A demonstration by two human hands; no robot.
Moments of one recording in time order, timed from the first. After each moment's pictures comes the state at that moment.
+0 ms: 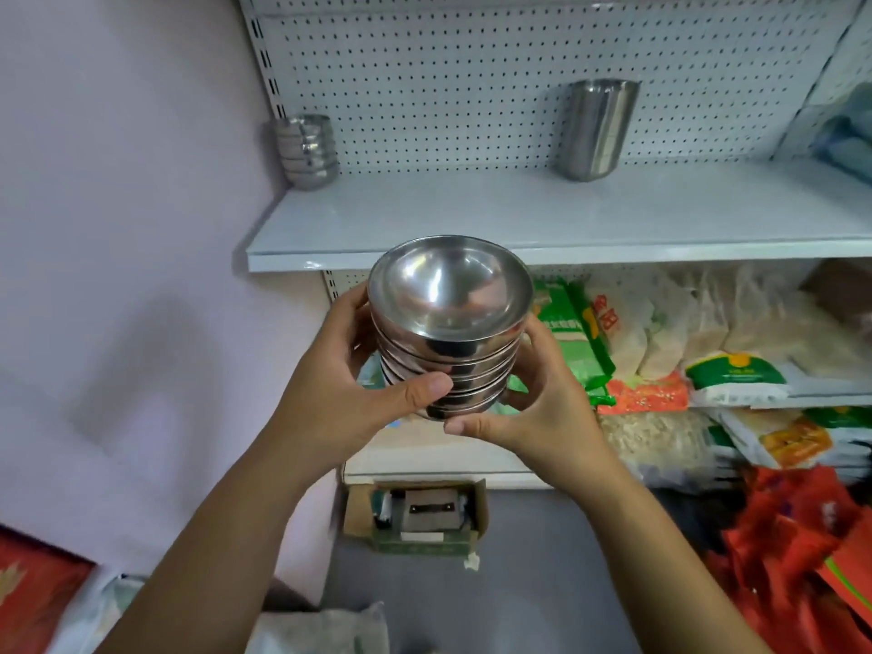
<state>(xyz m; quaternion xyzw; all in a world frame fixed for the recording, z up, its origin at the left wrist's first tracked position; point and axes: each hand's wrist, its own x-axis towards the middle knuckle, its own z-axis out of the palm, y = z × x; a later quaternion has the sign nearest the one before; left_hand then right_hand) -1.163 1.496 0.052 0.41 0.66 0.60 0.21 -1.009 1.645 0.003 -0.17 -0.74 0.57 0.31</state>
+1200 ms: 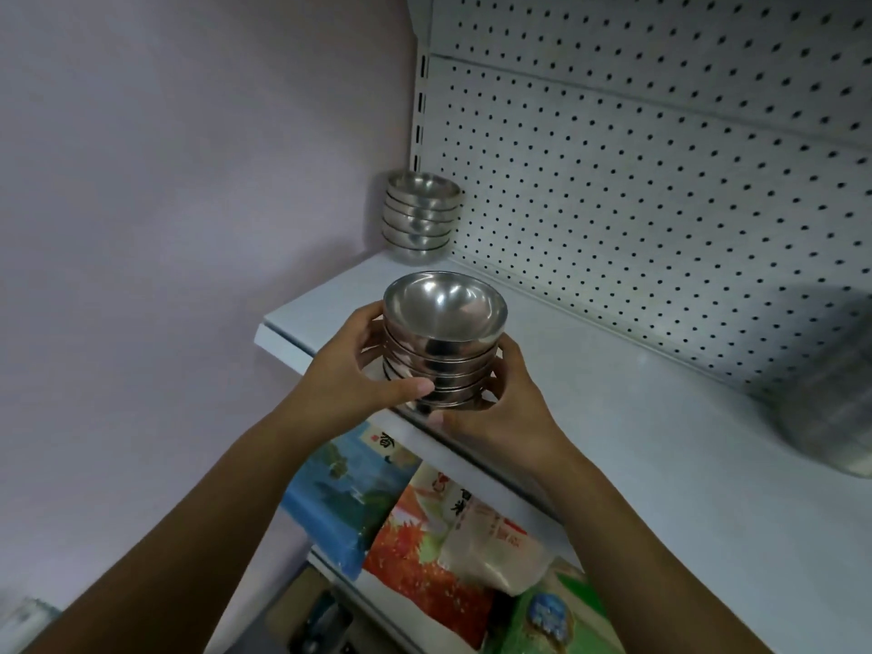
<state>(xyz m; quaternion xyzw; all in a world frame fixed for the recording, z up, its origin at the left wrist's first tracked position) -1.416 1.729 0.013 0.21 0.77 0.60 0.06 -1.354 1.945 -0.013 -0.01 -0.81 0.58 0.07</state>
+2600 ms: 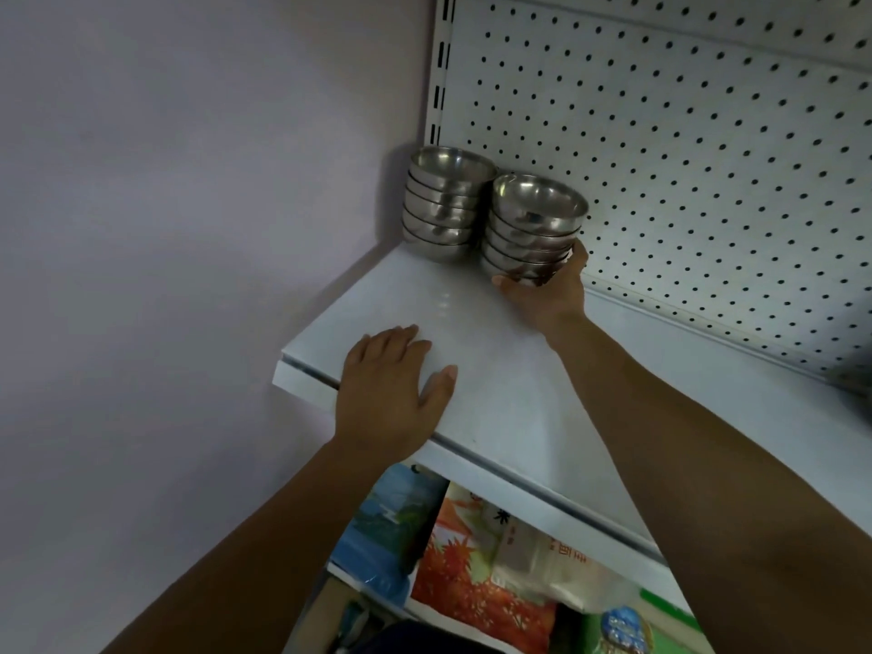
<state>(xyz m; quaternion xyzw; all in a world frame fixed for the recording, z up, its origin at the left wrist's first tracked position) -1.530 1.722 -0.080 0.28 0.91 0.25 -0.18 -1.566 1.967 -0.012 -0.28 -0.78 0.52 0.22</state>
